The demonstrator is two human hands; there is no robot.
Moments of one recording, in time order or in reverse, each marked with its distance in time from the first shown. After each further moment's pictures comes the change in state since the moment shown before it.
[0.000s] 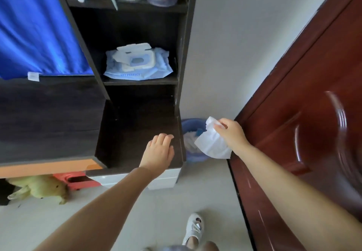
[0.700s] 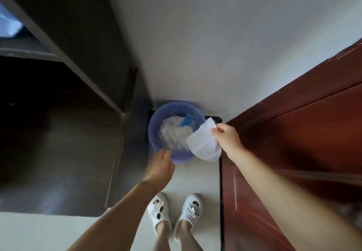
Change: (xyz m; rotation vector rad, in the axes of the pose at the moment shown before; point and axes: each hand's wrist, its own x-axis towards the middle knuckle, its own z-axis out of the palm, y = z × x) left_hand 0.179 0.056 0.289 -0.143 -0.269 -0.366; right_hand 0.279 0.239 0.032 0.020 -0.263 0.255
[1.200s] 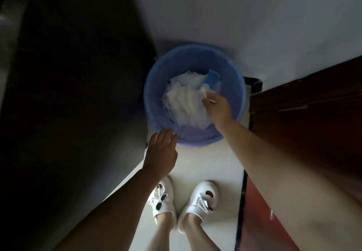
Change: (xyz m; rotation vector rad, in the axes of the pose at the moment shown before) left_hand 0.077 -0.115 0.198 0.241 -0.049 0.059; right_hand 0.161 0.127 0.181 0.117 -0.168 0.021
